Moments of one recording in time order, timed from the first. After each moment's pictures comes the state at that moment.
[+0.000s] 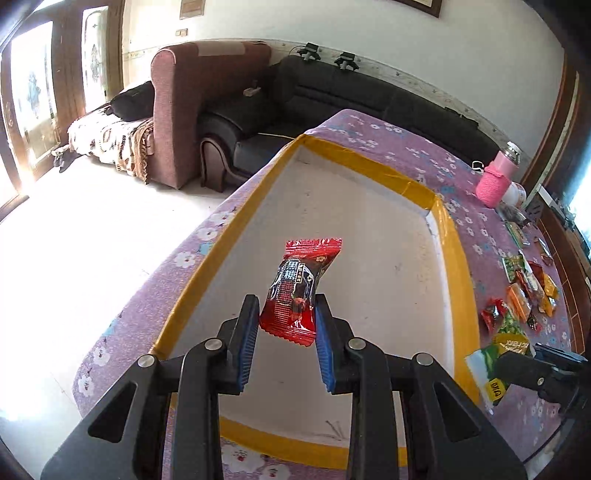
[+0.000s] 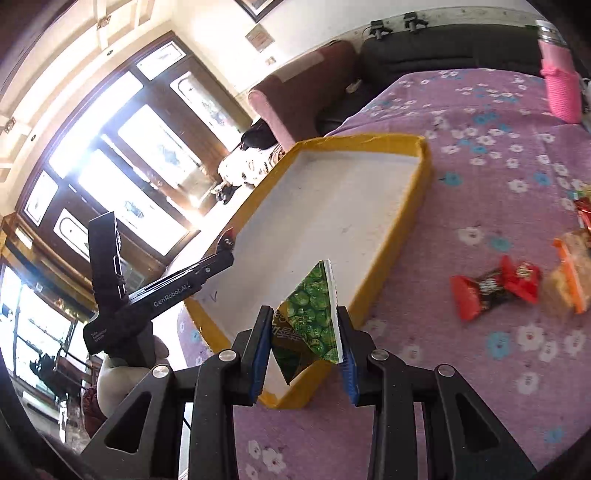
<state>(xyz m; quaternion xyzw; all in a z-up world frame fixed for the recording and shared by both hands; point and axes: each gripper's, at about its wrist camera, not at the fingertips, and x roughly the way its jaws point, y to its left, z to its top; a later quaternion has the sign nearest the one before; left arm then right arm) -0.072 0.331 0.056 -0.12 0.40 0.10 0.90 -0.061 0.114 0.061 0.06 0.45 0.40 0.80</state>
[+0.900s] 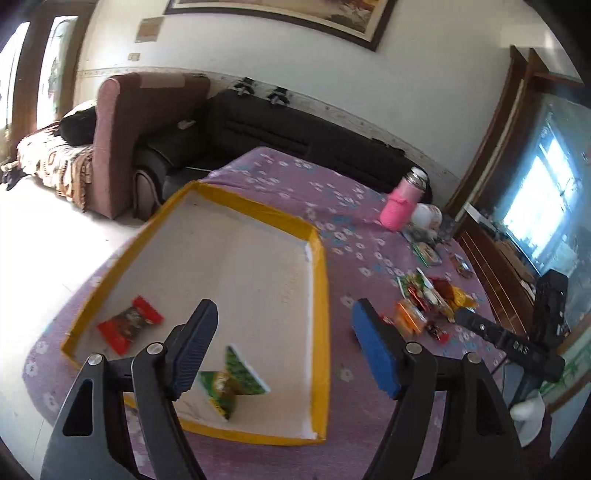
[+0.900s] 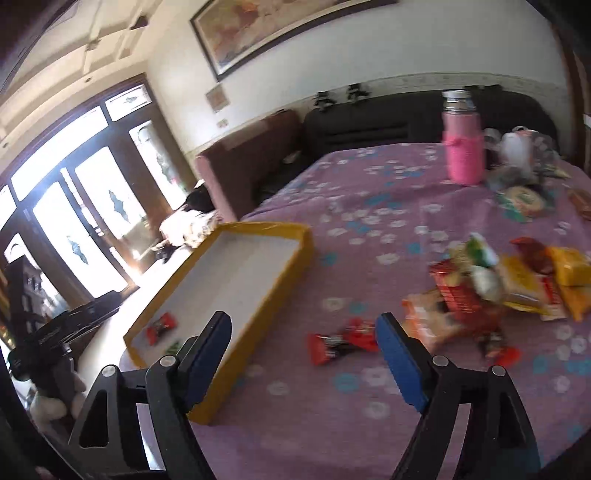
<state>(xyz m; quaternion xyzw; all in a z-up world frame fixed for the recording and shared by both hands) -0.100 0.252 0.114 -0.15 0.33 -0.05 0.93 -0.052 -0.055 0.104 0.07 0.35 0.22 0.91</state>
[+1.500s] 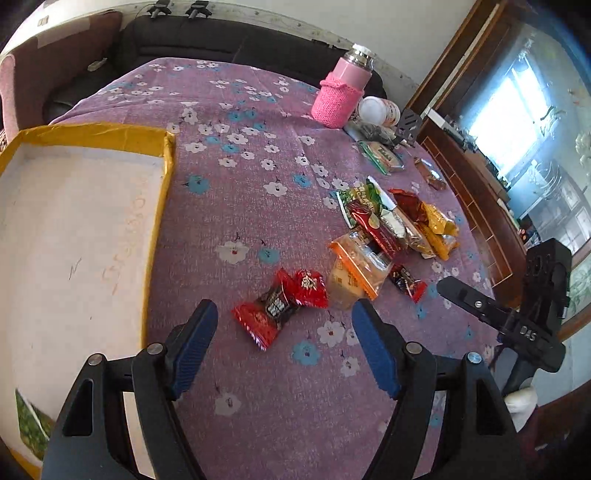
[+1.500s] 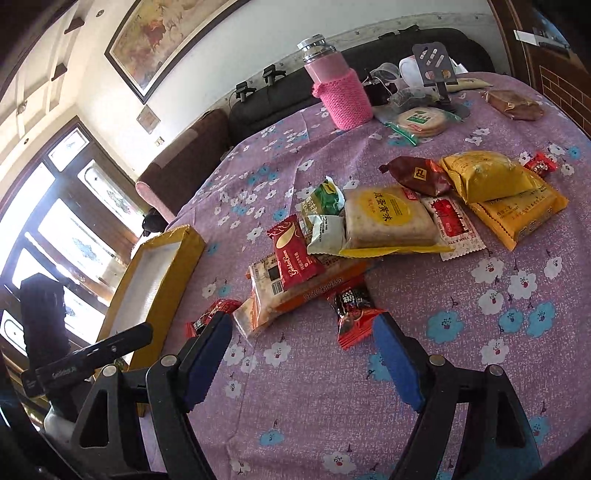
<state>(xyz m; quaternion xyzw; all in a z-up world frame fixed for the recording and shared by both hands) 0.010 0.129 0.057 -0.10 0.47 -0.16 0.86 -0.024 -0.142 0.051 0.17 0.39 0.18 0.88</state>
